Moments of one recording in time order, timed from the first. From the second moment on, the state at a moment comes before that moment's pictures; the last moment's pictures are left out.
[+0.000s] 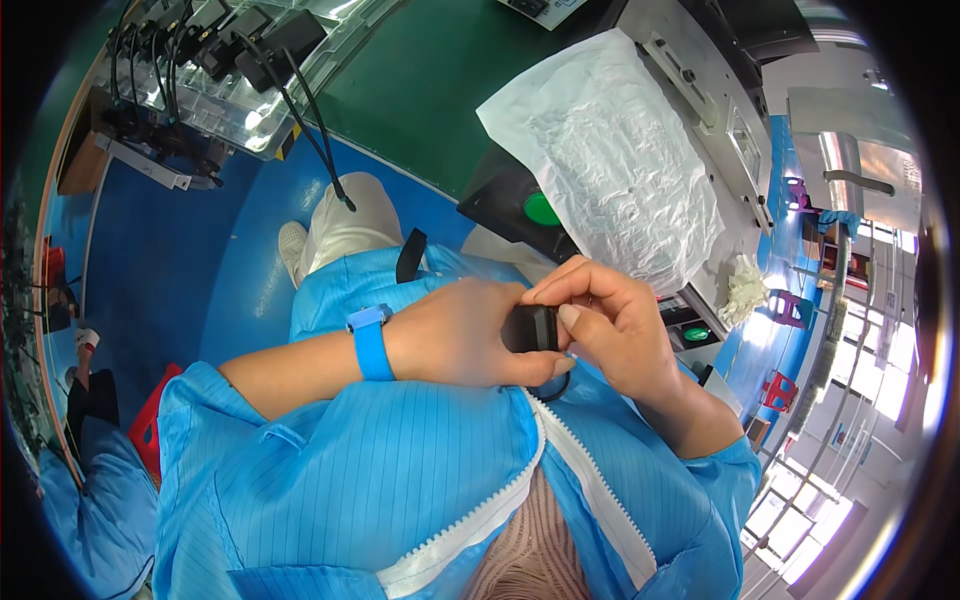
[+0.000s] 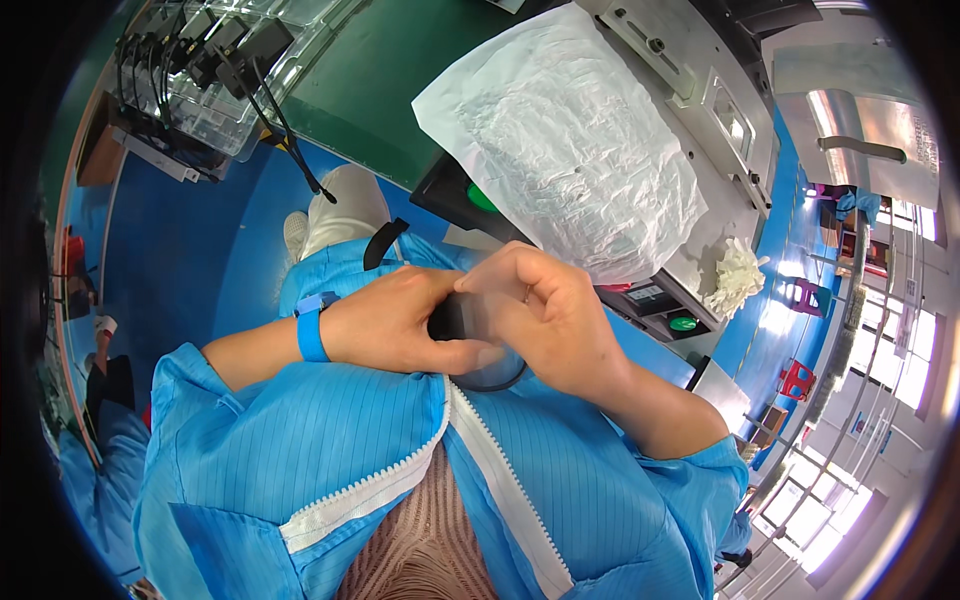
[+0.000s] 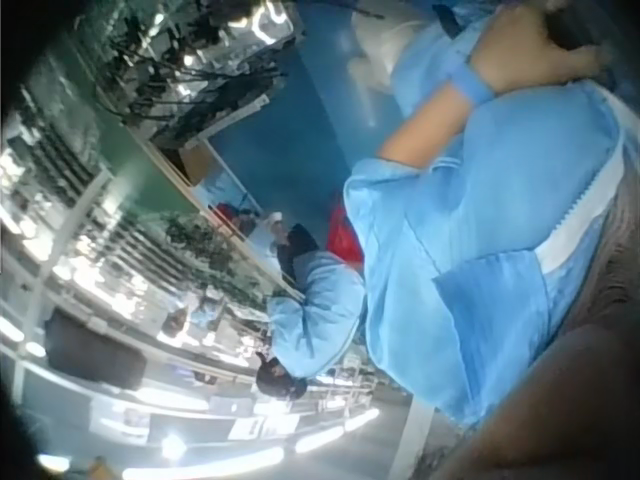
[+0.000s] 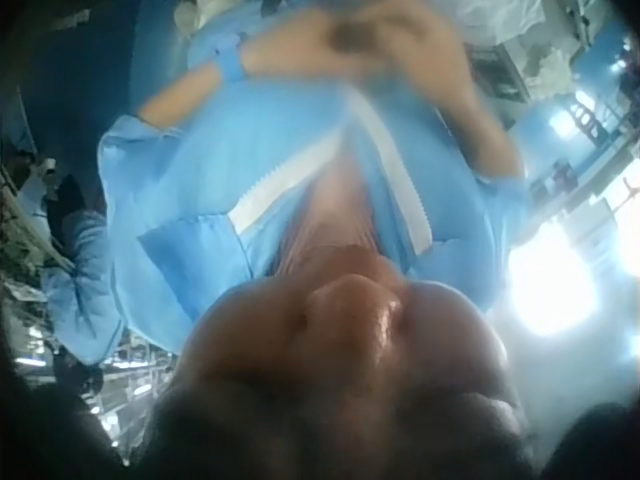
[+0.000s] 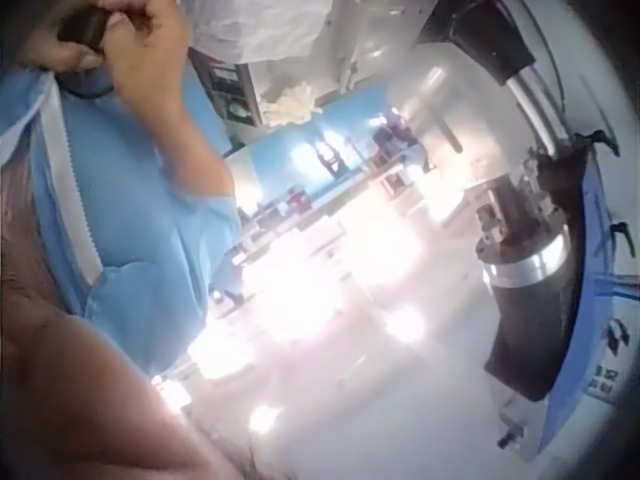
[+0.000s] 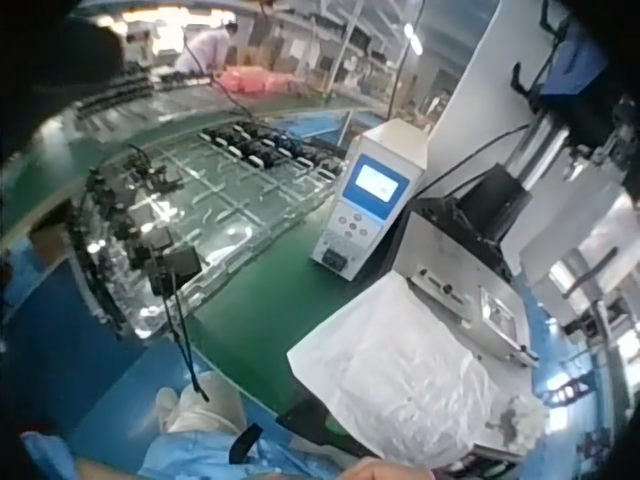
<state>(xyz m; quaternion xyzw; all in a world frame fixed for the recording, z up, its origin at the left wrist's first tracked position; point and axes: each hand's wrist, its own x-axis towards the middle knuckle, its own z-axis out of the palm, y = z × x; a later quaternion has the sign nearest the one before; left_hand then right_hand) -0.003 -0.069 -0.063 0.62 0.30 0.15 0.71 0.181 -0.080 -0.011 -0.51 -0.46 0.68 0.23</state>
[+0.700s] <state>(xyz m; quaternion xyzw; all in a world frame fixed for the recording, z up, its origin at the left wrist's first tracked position) 0.000 -0.068 -0.061 0.64 0.32 0.13 0.69 0.182 -0.077 -0.008 -0.57 -0.48 0.65 0.18</state>
